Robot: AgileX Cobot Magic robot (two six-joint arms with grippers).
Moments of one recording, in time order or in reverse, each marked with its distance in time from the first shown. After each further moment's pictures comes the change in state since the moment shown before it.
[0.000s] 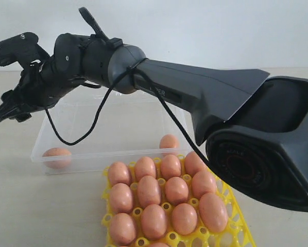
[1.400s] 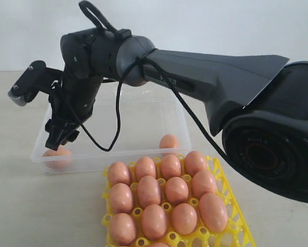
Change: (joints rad) left arm 0.000 0.000 0.000 0.000 0.000 0.000; right arm -0.014 -0.071 0.091 -0.294 0.314 -0.185
